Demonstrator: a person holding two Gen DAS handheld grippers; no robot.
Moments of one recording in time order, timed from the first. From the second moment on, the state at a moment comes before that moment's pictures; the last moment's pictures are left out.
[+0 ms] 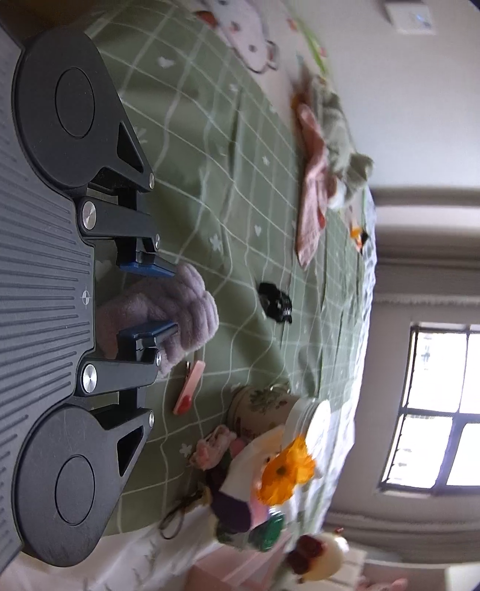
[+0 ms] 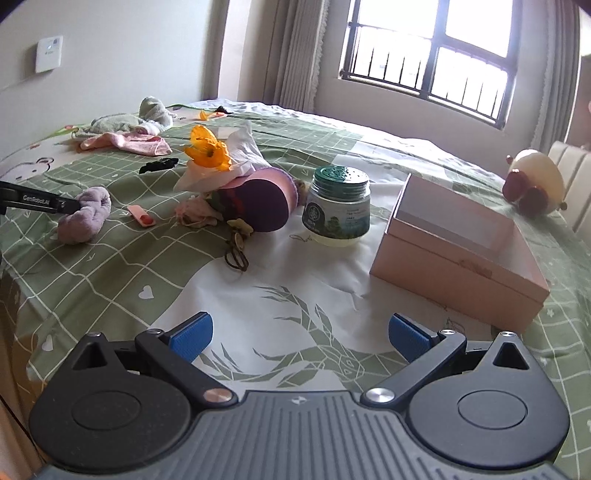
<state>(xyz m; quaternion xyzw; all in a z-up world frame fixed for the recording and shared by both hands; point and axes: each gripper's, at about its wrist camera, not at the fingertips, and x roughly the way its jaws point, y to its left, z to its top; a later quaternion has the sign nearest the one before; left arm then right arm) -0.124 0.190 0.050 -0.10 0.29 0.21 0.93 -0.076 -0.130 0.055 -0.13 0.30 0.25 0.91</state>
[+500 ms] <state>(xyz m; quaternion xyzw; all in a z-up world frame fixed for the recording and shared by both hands) -0.076 0.166 0.042 -0.14 0.30 0.11 0.94 -0.083 -0.131 0.045 -0.15 0.30 0.26 0.91</state>
